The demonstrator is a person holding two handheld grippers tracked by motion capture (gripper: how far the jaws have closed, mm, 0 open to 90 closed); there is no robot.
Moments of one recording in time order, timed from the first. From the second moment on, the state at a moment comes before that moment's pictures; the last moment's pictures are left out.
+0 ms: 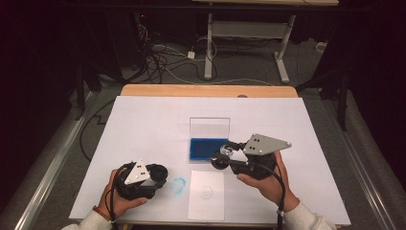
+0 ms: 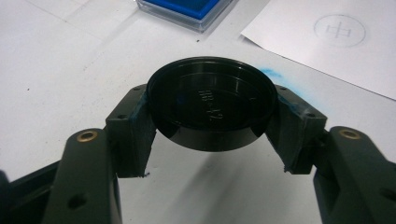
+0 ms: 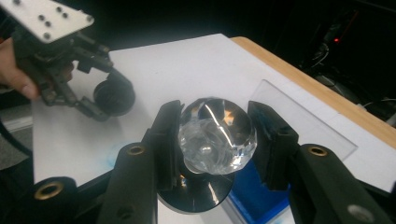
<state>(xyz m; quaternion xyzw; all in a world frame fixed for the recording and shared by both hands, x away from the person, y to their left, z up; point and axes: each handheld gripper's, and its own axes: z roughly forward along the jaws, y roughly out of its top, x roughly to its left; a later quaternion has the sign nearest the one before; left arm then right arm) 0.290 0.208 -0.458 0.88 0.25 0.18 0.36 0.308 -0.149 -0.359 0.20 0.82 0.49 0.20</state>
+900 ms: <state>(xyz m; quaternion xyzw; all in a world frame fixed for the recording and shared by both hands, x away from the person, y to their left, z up) 0.291 0.209 -0.458 0.88 0.26 0.18 0.36 0.289 -0.111 -0.410 0.15 0.88 0.42 0.15</state>
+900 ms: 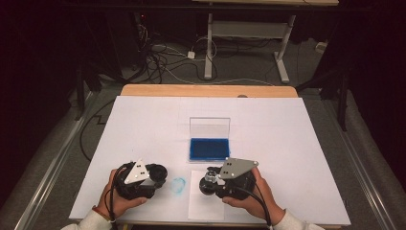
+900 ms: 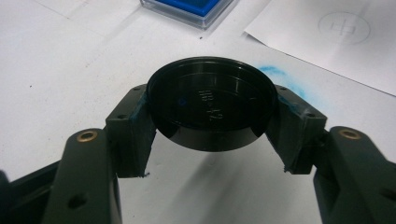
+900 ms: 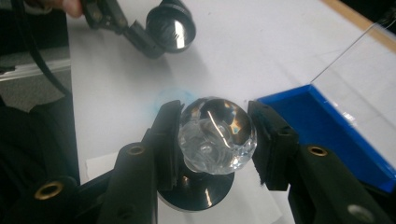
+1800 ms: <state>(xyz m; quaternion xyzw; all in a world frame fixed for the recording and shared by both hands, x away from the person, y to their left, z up) 0.291 0.210 -0.458 0.88 0.25 0.18 0.36 0.294 -0.095 -0.445 0.14 0.91 0.37 0.14</state>
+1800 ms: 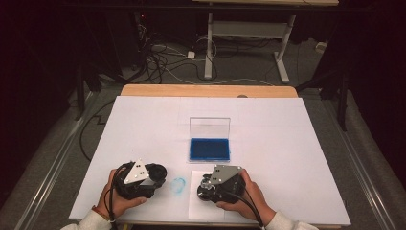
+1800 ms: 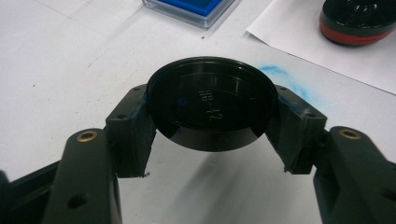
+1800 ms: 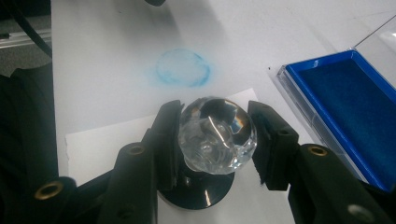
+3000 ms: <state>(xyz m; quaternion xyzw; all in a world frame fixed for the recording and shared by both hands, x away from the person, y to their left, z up) 0.290 0.209 -0.459 0.88 0.26 0.18 0.36 0.285 -0.093 -0.448 0.13 0.91 0.35 0.16</state>
